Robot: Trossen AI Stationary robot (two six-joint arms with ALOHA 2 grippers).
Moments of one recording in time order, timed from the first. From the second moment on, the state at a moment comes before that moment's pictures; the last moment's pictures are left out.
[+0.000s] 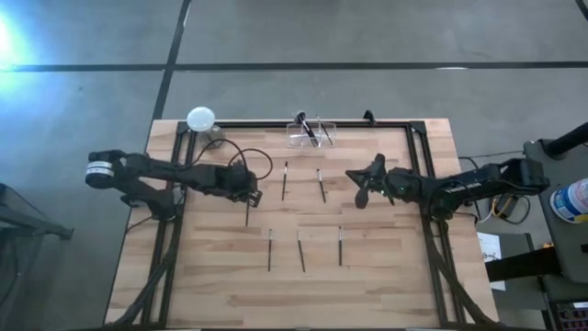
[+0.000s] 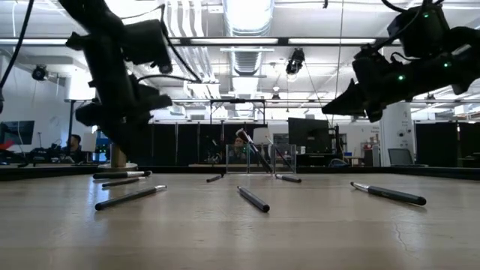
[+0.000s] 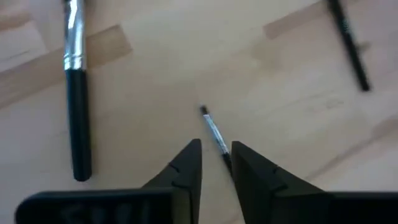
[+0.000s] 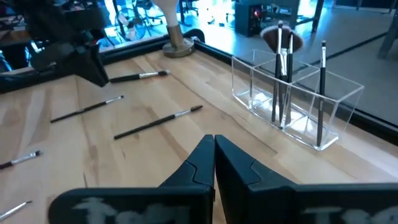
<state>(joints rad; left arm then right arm) 0.12 1.34 0.72 -0.59 -0.26 -1.01 -0.13 1.11 0.17 0.69 0.34 0.22</state>
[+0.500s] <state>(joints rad) 0.21 1.35 0.63 -0.41 -0.26 -1.01 -0.13 1.11 0.16 0.70 0.34 0.21</state>
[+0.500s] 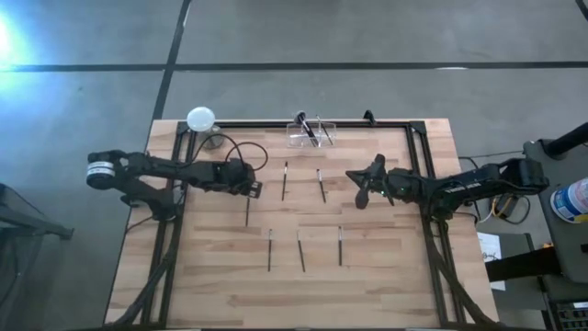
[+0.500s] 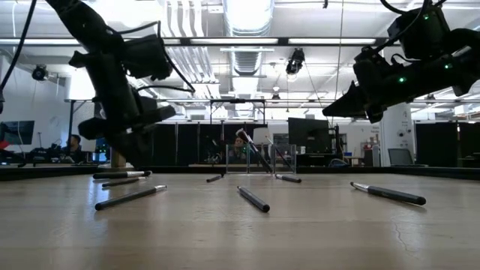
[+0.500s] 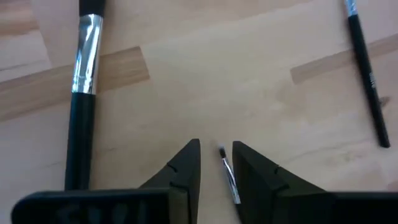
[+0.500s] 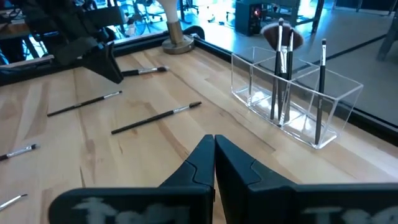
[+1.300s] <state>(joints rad) 0.21 1.47 0.63 -0.34 -0.21 -0.94 -0.13 1.11 0.16 0.71 0.34 0.20</state>
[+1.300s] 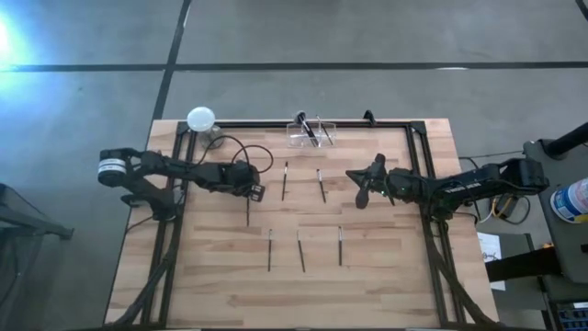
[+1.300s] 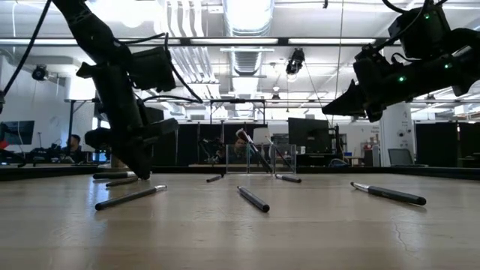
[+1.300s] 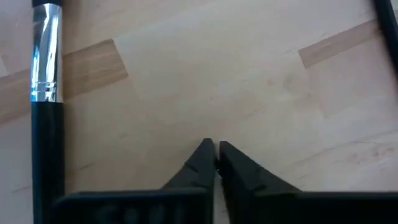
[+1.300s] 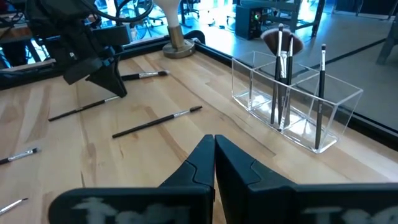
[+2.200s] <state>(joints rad) 0.18 1.45 0.49 0.84 -0.25 -0.60 -0.13 1.12 0.16 0.73 0.28 0.32</state>
